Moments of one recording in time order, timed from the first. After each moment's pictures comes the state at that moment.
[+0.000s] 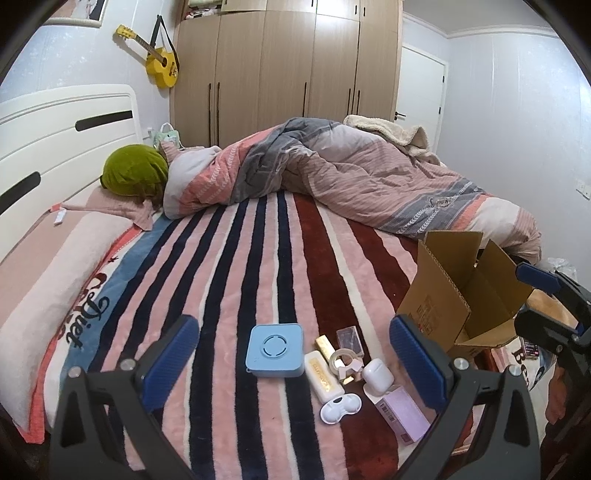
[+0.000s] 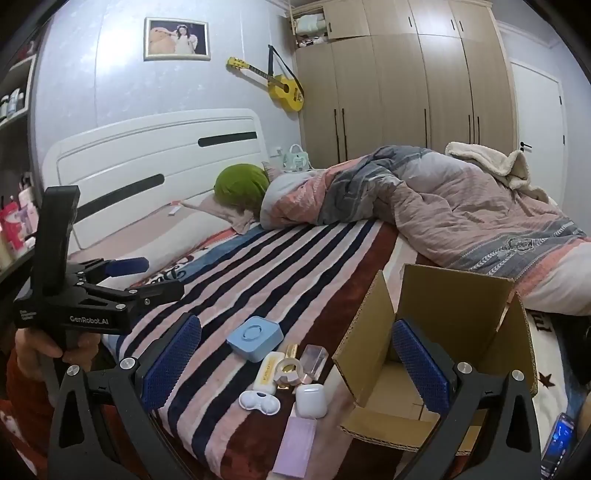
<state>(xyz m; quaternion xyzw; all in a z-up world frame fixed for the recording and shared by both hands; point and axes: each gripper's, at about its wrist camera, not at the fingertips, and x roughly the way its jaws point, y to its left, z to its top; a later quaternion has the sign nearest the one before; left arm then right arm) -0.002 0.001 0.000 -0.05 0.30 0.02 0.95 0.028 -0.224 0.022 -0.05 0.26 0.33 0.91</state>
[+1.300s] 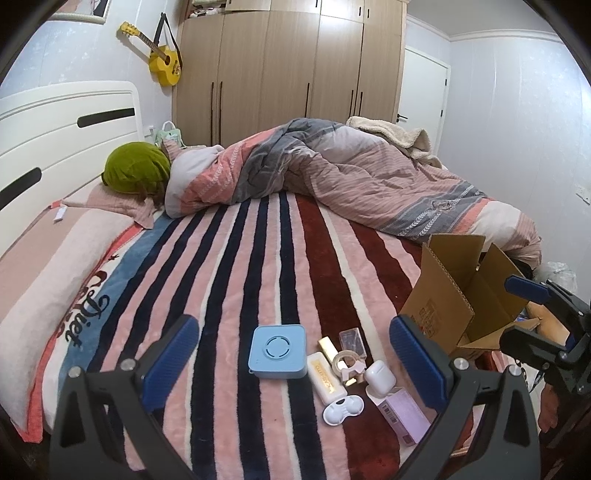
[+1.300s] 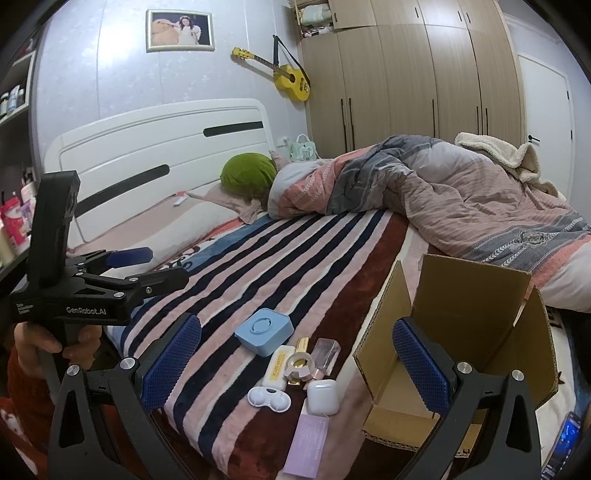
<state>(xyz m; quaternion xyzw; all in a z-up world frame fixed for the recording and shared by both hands) 0.001 0.002 -0.002 -0.05 0.30 0.02 0.95 0.032 -0.207 0.007 -0.04 0.27 0.34 0.90</state>
